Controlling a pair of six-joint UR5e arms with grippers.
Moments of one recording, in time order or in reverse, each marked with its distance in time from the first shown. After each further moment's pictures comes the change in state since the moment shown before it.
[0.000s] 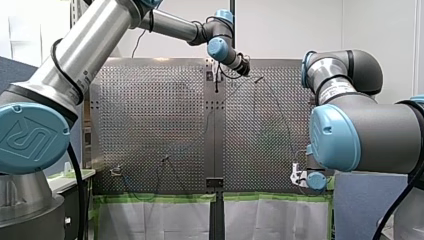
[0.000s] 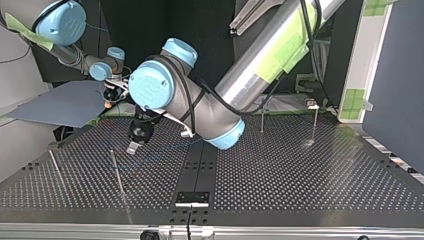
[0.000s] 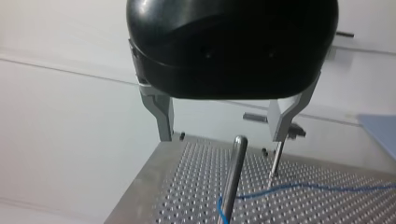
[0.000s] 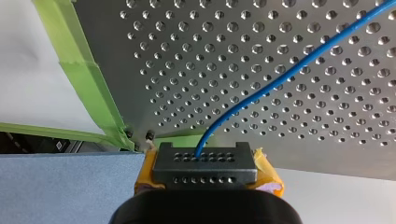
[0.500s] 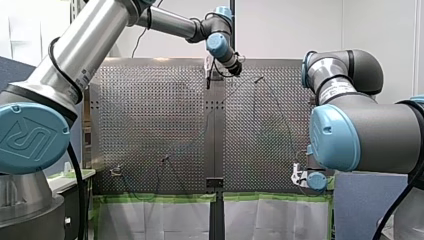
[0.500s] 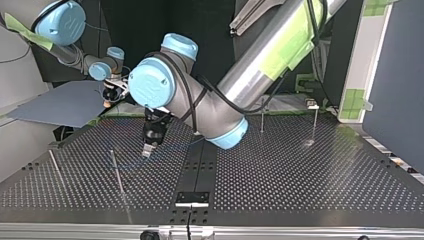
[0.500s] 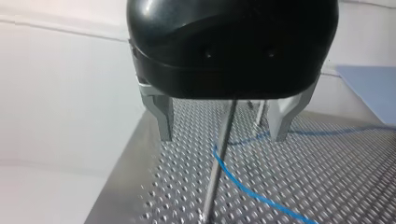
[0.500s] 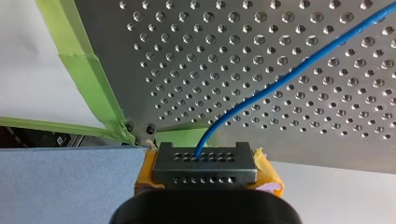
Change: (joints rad) left arm -0.001 0.019 -0.009 -0.048 -0.154 0.049; right arm -0.003 0.000 0.002 0.001 0.010 0.000
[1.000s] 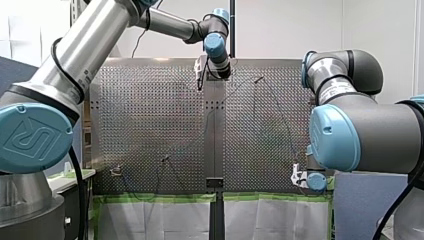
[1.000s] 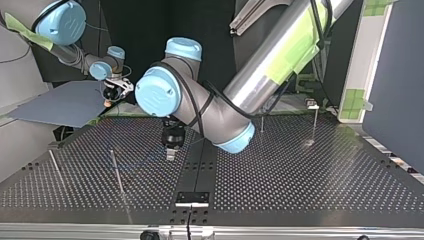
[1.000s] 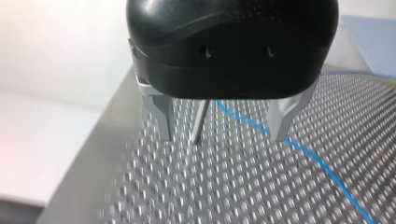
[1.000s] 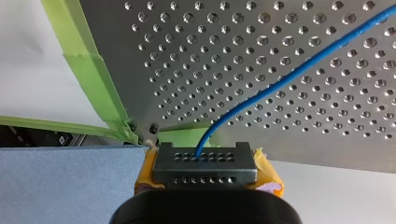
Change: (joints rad) left arm 0.027 0.002 0.000 -0.079 -0.148 -0.057; right arm 0.002 -0.001 0.008 -0.004 0.002 0.001
